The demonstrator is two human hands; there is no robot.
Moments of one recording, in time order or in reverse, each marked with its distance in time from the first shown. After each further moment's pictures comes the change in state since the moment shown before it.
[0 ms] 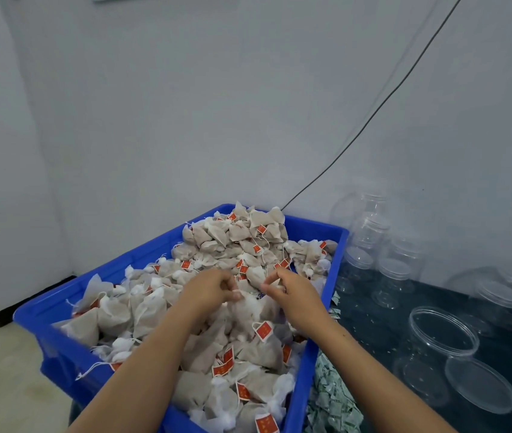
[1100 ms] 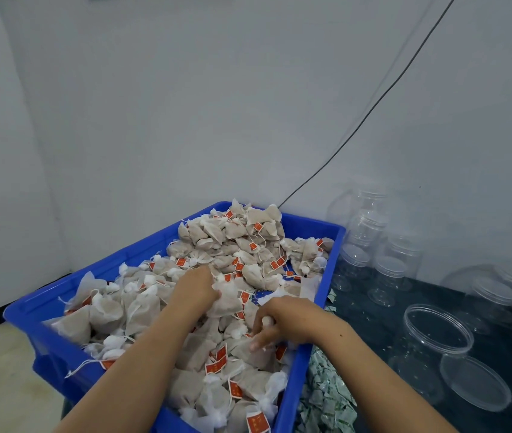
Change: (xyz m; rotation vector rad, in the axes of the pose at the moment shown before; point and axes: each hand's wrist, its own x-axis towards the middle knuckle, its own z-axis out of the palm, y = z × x) left_hand 0.004 -0.004 0.007 0.204 0.099 -0.247; right_hand -0.006 0.001 -0.009 -0.450 -0.578 -0.070
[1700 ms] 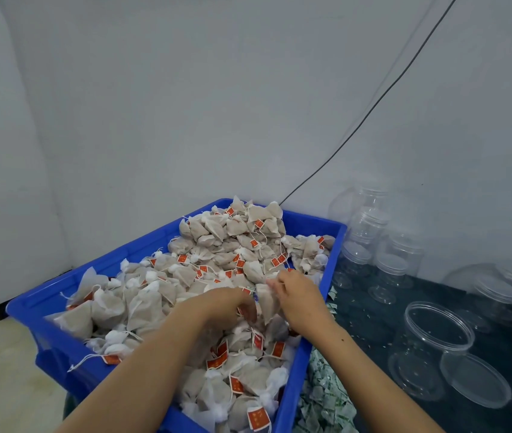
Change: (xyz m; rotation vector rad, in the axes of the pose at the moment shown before) left_hand -0.014 0.017 0.010 0.130 -0.477 0.476; right_hand 0.007 0.004 0.010 0.045 0.587 0.118
